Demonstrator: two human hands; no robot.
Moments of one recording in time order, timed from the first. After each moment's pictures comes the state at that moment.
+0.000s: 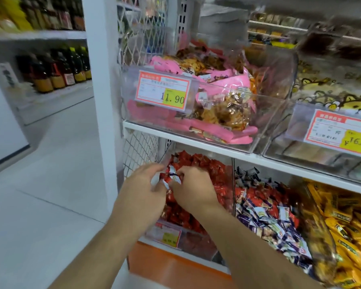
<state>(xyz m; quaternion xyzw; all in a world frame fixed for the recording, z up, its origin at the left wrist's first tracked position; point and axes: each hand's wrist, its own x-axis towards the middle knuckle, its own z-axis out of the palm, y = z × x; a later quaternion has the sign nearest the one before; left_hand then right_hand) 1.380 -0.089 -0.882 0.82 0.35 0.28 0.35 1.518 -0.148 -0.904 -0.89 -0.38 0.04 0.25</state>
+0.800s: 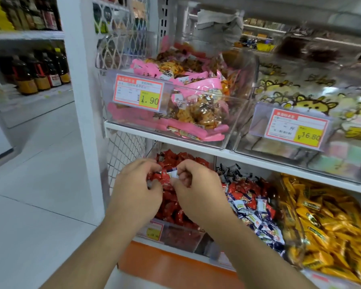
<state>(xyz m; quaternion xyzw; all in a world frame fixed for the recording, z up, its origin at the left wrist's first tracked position) 1.388 -0.106 -0.876 0.85 0.31 0.32 0.29 1.496 -0.220 -0.854 -0.83 -0.42 0.03 0.37</state>
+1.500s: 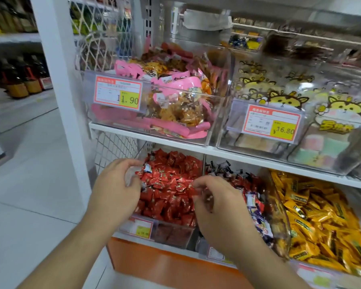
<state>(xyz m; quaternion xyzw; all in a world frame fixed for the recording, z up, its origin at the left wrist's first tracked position) 1.386 -0.103 -0.875 0.83 0.32 0.32 0.32 1.500 -0.303 -0.858 -0.85 -0.42 -0.02 0.32</state>
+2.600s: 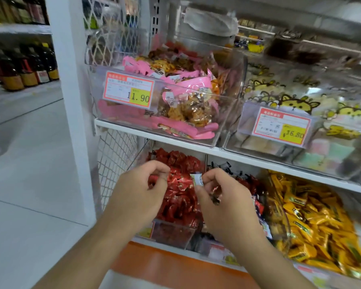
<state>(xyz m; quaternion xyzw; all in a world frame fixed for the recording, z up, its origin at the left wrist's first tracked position) 1.384 -0.132 -0.857 0.82 0.27 0.30 0.40 1.493 -0.288 -0.845 -0.84 -0.38 -0.03 0.38</state>
